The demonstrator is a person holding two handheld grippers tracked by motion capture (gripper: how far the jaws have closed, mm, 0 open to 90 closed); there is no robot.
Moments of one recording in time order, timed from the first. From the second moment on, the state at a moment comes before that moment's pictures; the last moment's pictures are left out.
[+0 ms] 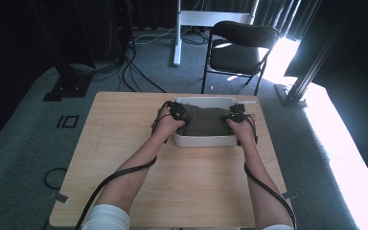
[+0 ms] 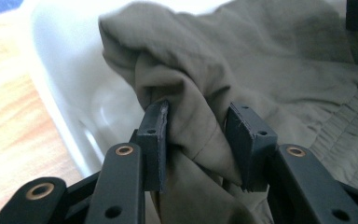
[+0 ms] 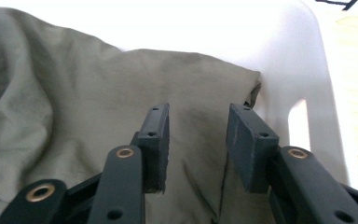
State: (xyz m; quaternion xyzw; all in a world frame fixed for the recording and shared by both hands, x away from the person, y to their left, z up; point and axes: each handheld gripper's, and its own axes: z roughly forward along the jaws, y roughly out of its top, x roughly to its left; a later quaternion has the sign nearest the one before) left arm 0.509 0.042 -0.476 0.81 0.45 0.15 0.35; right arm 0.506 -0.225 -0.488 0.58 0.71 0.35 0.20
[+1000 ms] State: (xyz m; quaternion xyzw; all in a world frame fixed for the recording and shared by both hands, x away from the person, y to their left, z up) left arm 0.471 0.083 -0.460 0.77 0.42 0.16 0.45; right arm 0.469 -0.226 -0.460 0.52 0.71 0.42 0.22
